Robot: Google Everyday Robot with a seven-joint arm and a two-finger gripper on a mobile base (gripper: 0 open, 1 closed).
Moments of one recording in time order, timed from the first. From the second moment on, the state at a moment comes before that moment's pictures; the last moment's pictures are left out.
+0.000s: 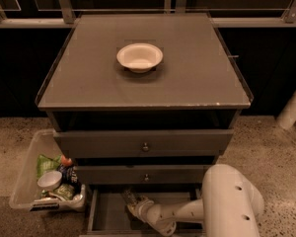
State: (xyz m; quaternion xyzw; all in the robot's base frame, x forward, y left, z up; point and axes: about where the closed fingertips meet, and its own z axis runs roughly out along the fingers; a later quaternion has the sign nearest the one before) arm 0.555 0.035 0.131 -0.24 0.90 0.14 0.34
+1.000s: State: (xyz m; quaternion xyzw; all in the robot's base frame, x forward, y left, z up) arm 0.539 0.025 0.159 -0.27 0.88 0.18 0.34
